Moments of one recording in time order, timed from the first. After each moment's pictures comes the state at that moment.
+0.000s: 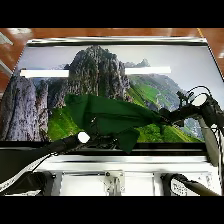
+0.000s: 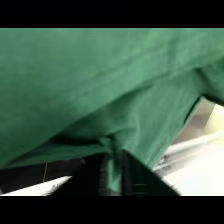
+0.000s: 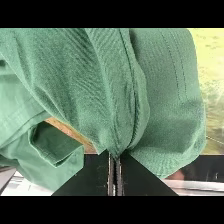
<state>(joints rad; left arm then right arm) -0.87 -1.43 0.67 0.32 -0.30 -1.61 -0.15 -1.27 0.91 -1.15 1.23 1.57</state>
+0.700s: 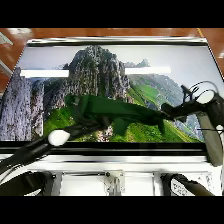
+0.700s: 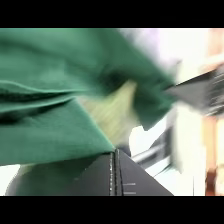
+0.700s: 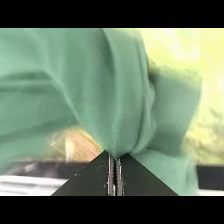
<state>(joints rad) -0.79 -1.00 0.69 0.56 -0.20 -1.61 -0.15 -1.19 0.98 -1.13 1.23 1.57</state>
